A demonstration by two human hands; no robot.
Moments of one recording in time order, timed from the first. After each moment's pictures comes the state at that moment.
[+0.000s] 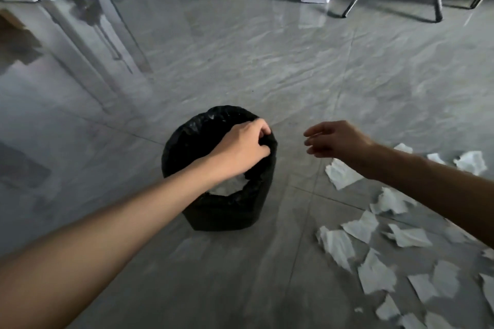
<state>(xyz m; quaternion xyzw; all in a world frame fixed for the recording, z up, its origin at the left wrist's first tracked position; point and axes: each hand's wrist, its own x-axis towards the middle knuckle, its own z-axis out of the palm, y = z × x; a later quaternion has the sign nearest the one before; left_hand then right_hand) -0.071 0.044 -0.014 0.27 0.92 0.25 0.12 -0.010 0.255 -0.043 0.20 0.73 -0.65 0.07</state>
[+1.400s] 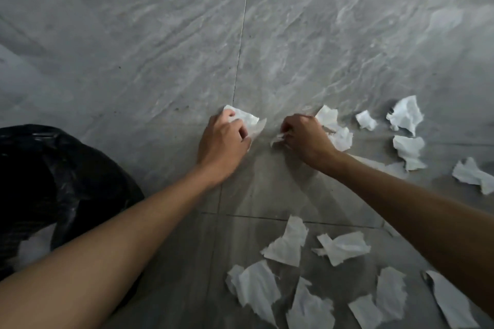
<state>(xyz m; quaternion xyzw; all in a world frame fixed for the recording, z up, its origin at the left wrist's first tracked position) -0.125 0.295 -0.233 0.34 0.92 0.20 0.06 -0.030 0.463 -0.256 0.20 0.93 -0.31 -0.06</state>
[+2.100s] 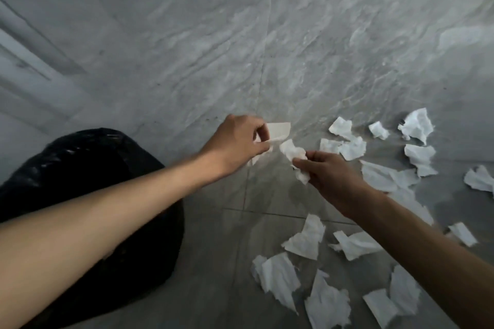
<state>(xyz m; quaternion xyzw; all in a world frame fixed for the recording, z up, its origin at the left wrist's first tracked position) -0.105 0.267 -0.111 0.42 0.87 0.20 0.14 0.031 0.396 -0.188 0.34 0.49 -0.80 -0.02</state>
